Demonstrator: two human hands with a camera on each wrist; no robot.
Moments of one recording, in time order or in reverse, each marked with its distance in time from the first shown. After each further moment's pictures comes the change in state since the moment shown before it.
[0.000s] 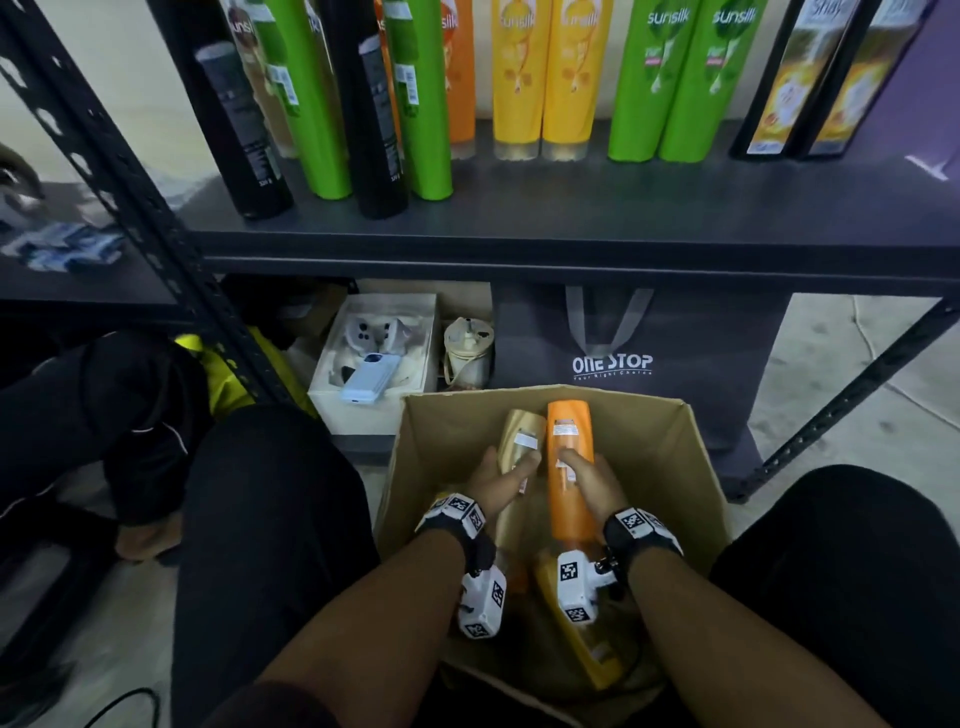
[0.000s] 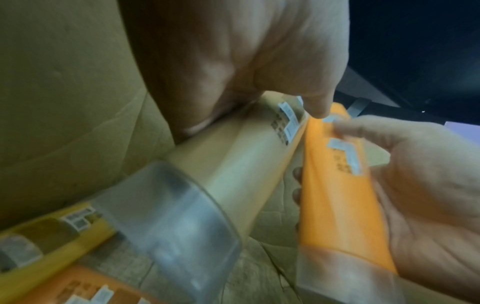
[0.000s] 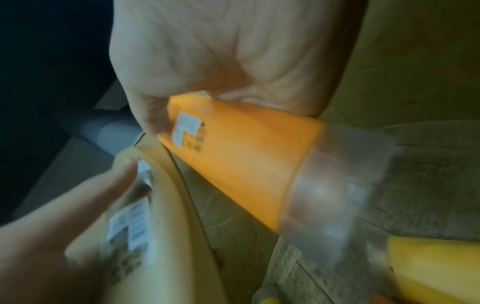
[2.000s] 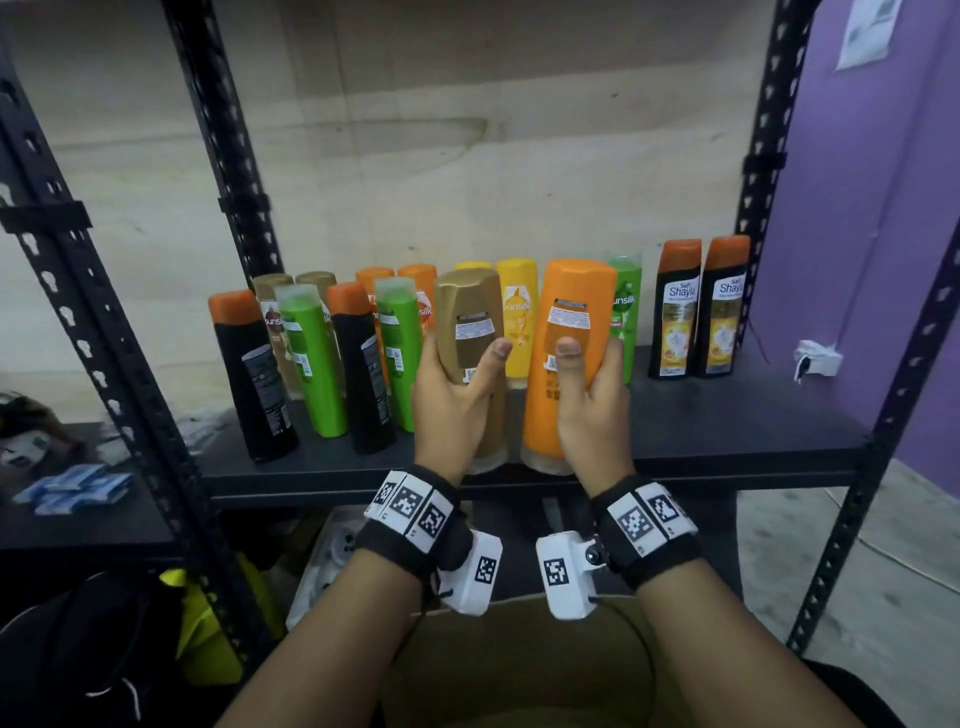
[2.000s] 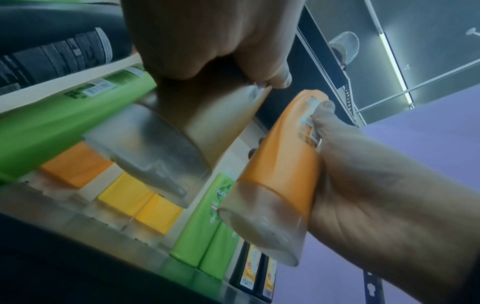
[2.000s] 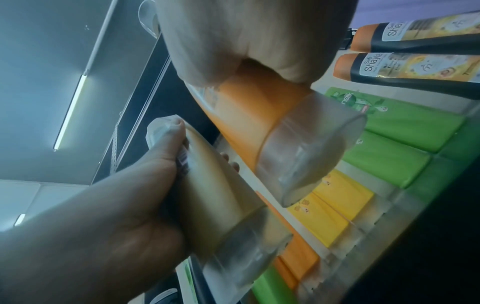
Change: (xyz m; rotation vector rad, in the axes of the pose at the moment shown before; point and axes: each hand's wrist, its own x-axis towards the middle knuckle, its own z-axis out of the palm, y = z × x) left_hand -0.107 0.332 -0.095 -0.290 0.541 1.233; right_hand -0.123 -0.313 -0.020 0.245 0.347 -1.279
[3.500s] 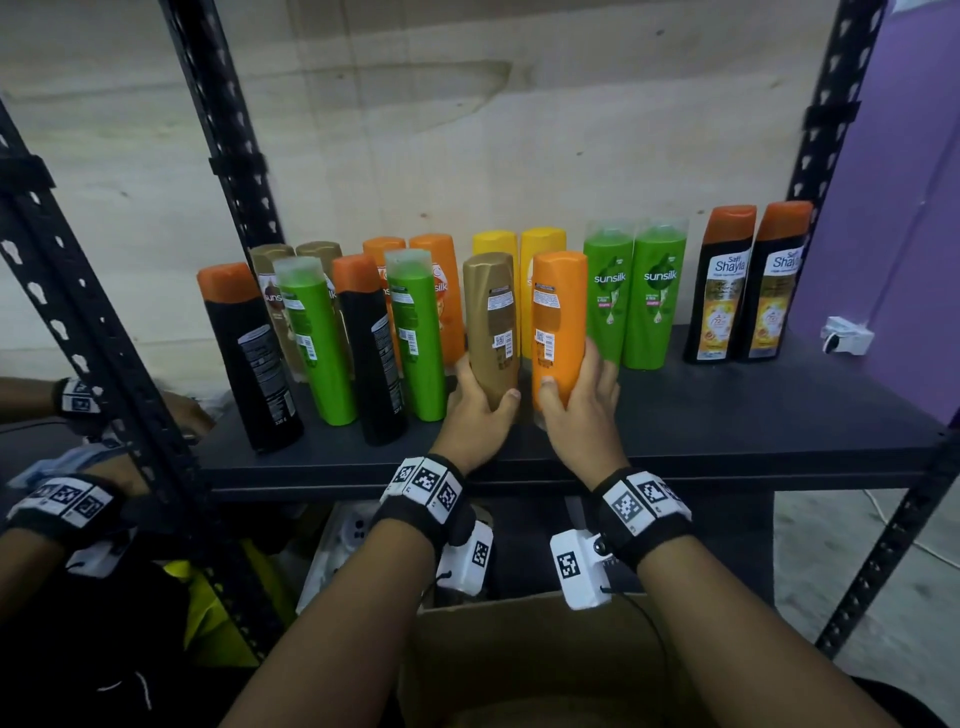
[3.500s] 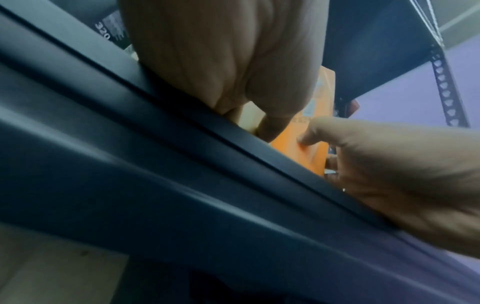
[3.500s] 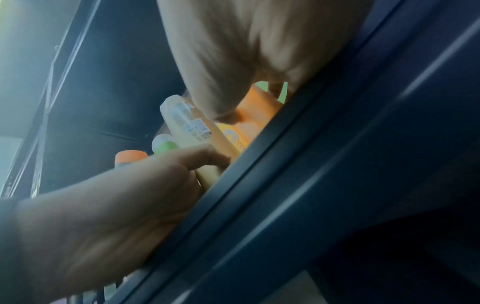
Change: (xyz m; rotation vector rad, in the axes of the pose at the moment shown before) left_hand 0.017 -0.111 -0.005 0.331 -0.411 -0.361; right_hand 0.008 0.091 0.039 -0.471 -0.183 0.097
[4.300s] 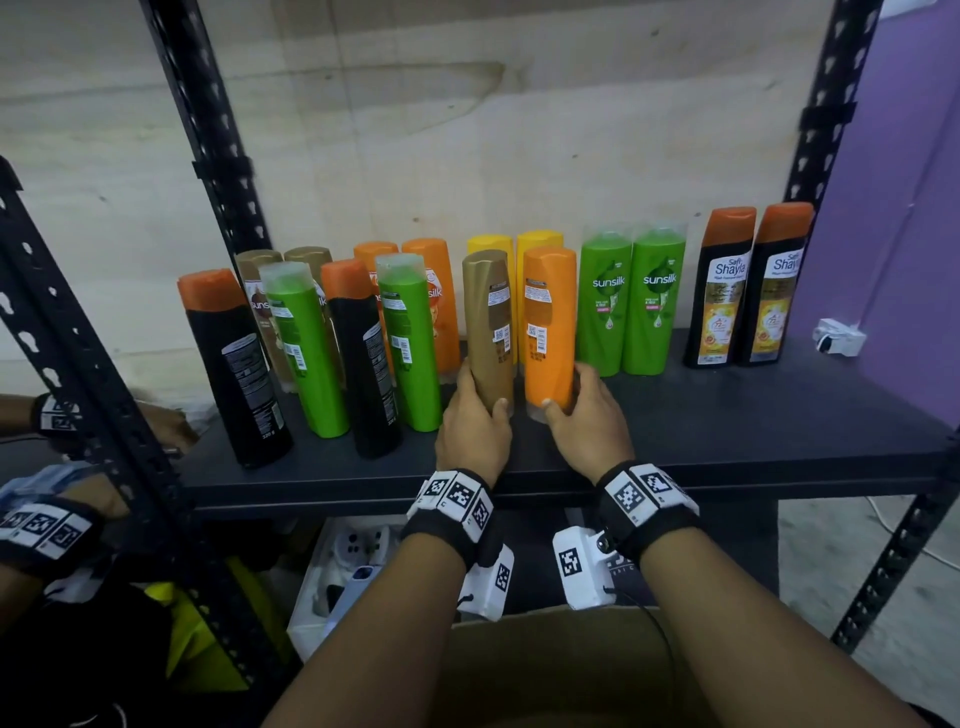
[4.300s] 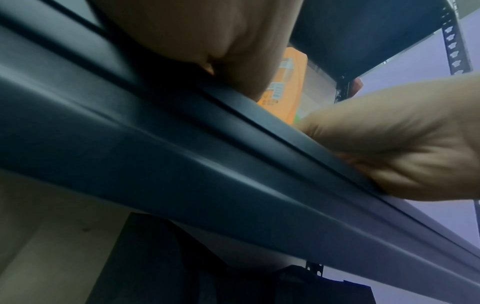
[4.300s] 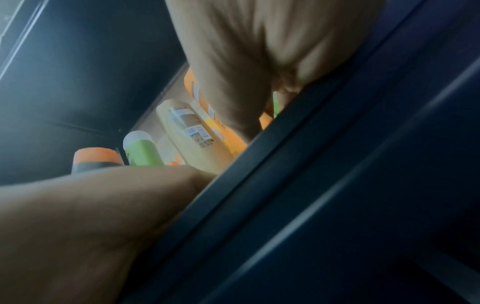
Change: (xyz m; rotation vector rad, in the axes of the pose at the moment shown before) left_hand 0.002 0.000 0.017 0.302 0.236 -0.069; right_hand 0.015 0.006 -0.007 -0.120 -0.162 0.179
